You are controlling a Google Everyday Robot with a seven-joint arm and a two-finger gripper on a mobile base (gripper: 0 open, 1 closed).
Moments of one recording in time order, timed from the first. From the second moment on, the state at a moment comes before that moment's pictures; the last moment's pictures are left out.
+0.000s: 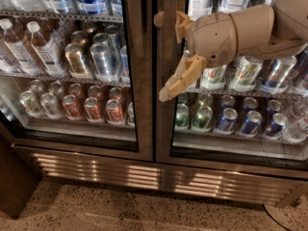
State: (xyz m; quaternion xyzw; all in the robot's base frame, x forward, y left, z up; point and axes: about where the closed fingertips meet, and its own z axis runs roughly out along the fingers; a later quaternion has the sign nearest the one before) arm 0.486 0.001 1.001 -0.64 0.45 0.38 0.49
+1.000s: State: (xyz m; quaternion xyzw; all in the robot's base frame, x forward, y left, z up) arm 0.489 -0.012 1.001 -0.64 0.45 0.38 0.49
